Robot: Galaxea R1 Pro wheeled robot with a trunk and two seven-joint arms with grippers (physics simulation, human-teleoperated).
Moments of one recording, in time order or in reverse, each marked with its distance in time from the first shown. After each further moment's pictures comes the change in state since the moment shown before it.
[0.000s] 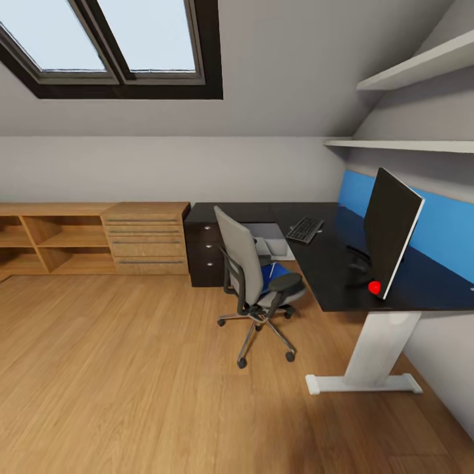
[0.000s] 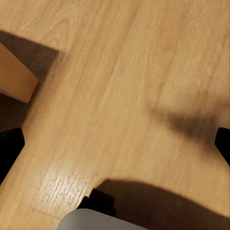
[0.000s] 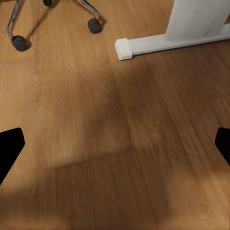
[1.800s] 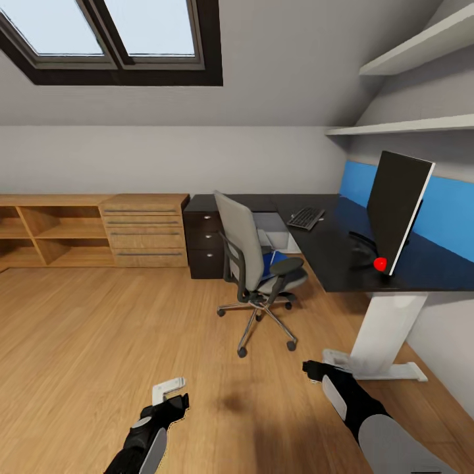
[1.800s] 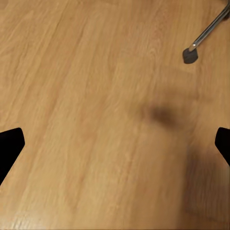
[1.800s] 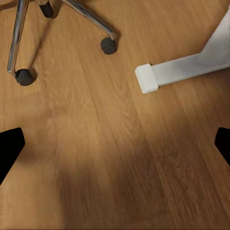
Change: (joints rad) left arm -0.221 -0.072 -0.007 -0.704 -0.069 0.779 0.153; right arm -0.553 0.012 -0.010 -0.251 -0.008 0.971 -0.163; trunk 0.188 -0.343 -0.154
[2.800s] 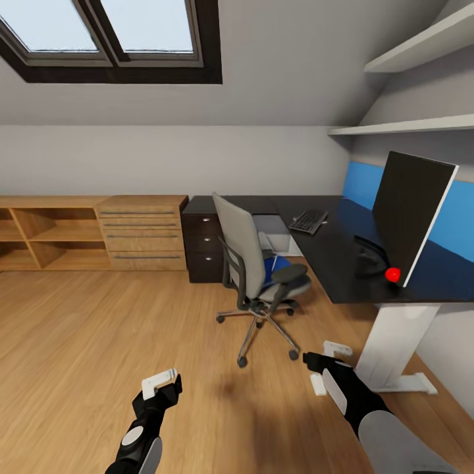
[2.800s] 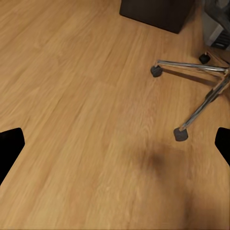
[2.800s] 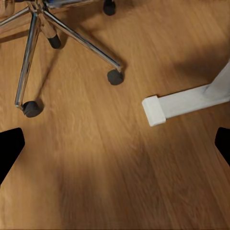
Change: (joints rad) left arm 0.062 0.015 -0.015 -0.092 -0.020 -0.265 0.004; right arm -0.006 -0.002 0.000 -0.047 0.003 -0.005 0.001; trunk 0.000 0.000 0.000
